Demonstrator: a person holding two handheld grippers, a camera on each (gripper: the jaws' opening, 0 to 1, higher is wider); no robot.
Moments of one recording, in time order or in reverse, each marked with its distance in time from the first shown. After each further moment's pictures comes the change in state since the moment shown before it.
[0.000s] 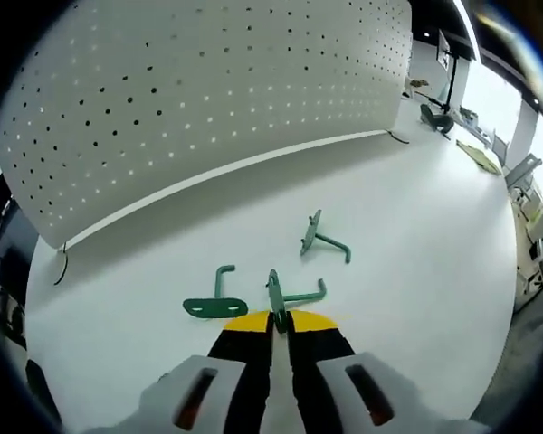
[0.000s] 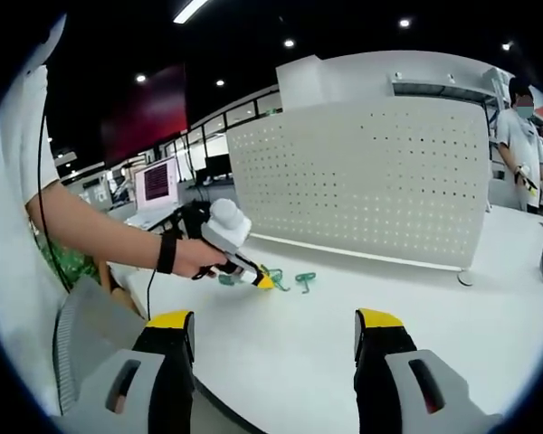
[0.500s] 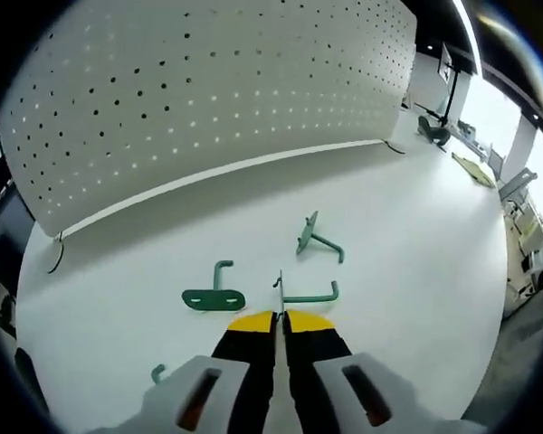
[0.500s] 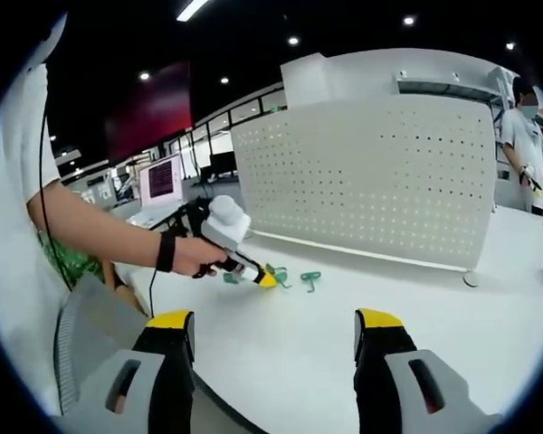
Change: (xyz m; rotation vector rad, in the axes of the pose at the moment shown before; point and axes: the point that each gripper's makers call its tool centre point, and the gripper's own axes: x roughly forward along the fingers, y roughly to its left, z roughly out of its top) left arm -0.007 -0.004 -0.001 -0.048 -0.033 -0.047; right arm 0.005 0.006 0.000 -0.012 0.012 0.029
